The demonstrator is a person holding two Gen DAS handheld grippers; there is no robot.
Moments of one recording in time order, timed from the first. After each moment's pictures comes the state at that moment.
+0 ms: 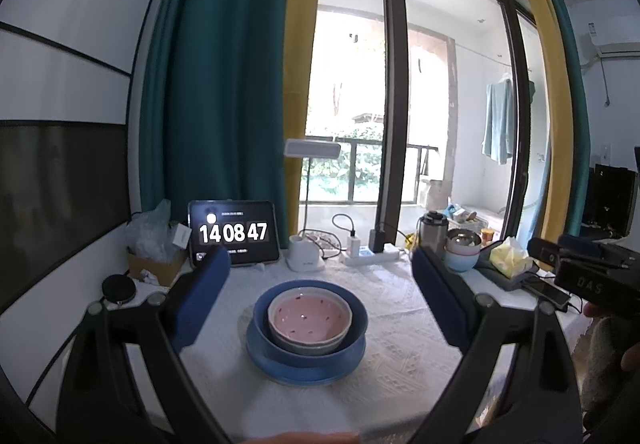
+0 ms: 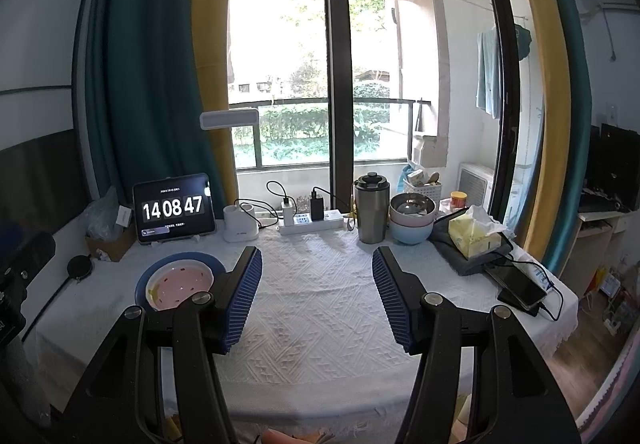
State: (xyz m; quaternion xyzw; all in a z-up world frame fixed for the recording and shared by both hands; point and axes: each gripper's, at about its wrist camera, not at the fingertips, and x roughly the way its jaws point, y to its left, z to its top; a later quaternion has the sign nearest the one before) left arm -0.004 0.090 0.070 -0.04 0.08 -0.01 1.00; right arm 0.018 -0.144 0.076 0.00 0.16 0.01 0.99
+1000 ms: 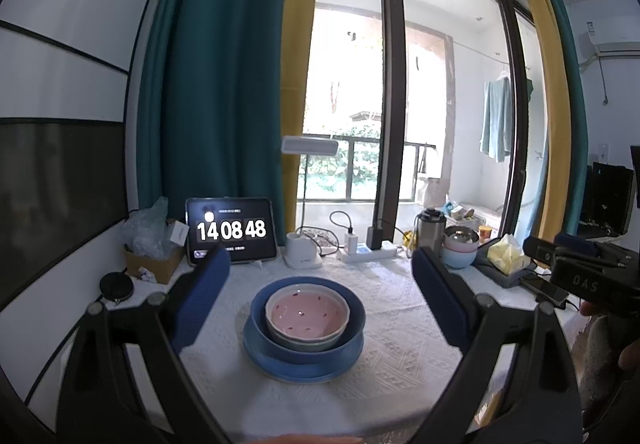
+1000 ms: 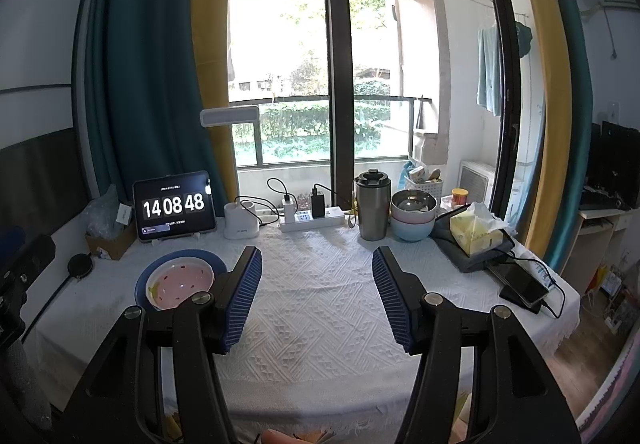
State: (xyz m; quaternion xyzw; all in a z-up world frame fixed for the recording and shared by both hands) left arm -0.007 0.086 0.069 -0.03 0.08 -0.02 1.00; right arm 0.019 -0.144 0.076 0.00 0.17 0.01 0.99
